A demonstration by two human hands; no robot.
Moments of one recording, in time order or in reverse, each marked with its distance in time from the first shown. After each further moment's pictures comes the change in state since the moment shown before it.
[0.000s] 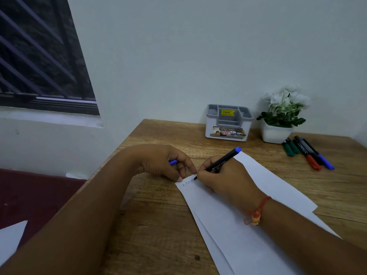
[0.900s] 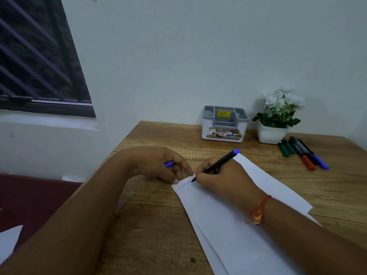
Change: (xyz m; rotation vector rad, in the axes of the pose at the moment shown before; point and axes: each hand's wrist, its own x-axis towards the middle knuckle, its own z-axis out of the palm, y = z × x) left_hand -0.001 0.003 0.000 0.036 0.007 -0.009; right_hand -0.003 -0.002 -0.008 -0.025 -0.008 -0.016
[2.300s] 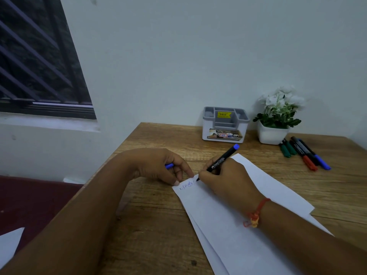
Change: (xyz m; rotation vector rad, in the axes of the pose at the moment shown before) left_hand 0.000 0.000 0.000 0.009 -0.001 0.012; right_hand 0.006 0.007 0.003 -0.054 0.063 0.013
